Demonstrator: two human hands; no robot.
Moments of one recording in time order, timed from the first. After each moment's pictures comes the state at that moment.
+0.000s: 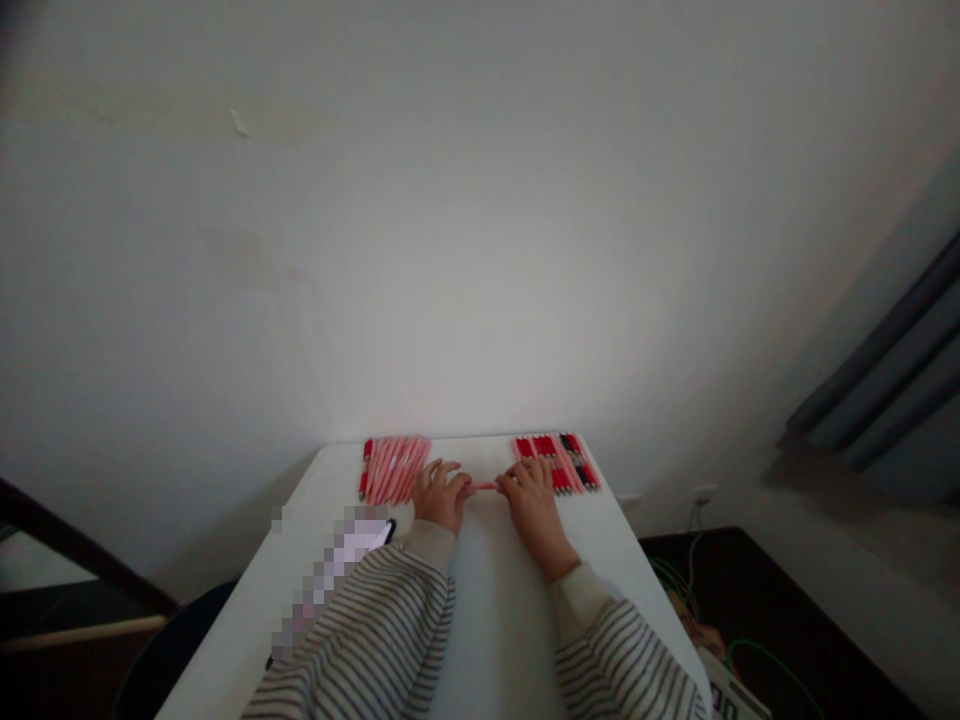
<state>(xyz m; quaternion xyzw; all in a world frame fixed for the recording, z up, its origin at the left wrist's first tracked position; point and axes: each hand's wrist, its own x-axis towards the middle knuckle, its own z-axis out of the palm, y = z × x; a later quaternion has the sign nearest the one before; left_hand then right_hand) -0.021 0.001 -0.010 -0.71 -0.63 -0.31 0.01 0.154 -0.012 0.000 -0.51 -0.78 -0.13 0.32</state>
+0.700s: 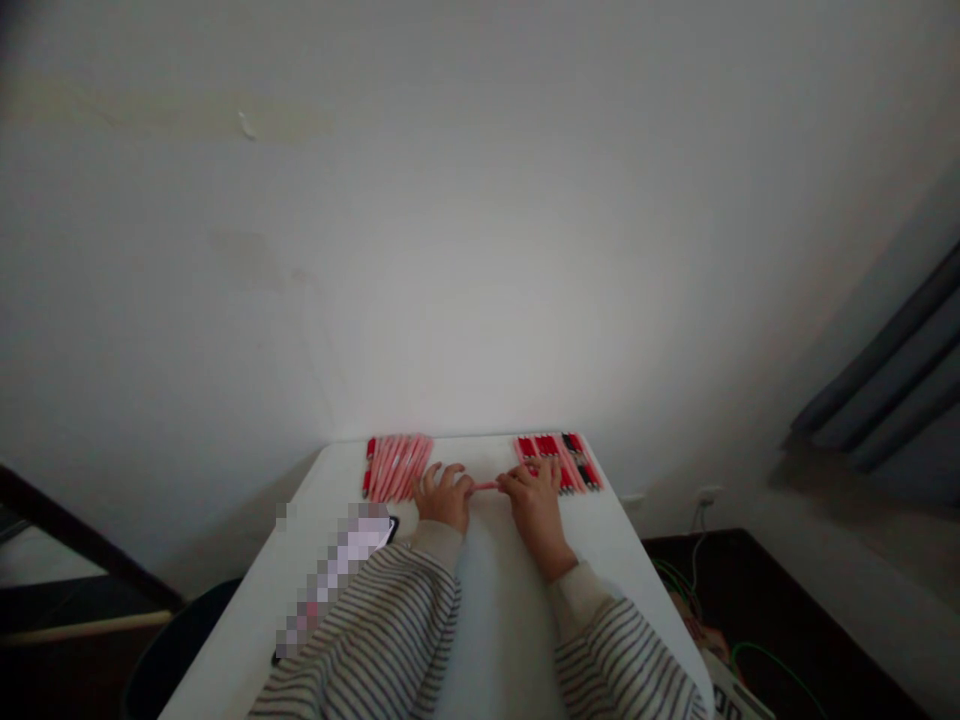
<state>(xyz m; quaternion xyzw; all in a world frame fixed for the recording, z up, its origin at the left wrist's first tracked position) -0.012 -0.009 0.003 -0.69 -0.68 -0.23 -0.03 0.149 -0.014 0.000 -0.54 -0.75 -0.10 0.37</state>
